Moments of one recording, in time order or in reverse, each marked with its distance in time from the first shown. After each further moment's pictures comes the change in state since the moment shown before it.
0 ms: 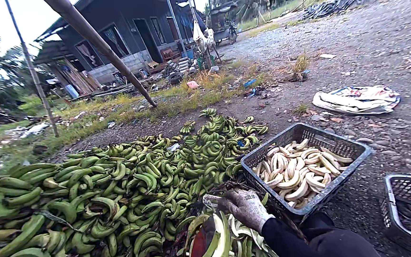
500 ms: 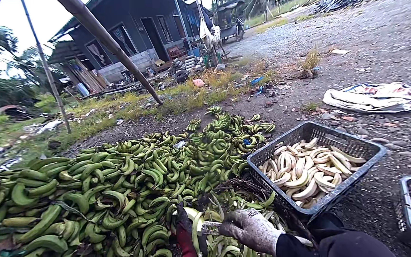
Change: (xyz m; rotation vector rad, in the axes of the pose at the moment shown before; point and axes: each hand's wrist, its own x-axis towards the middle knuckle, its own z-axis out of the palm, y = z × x) left_hand 0.044 -0.005 -0.028 -0.265 0.579 0.217; right_hand -0.035 -0.019 0.014 0.163 -0.294 -0.097
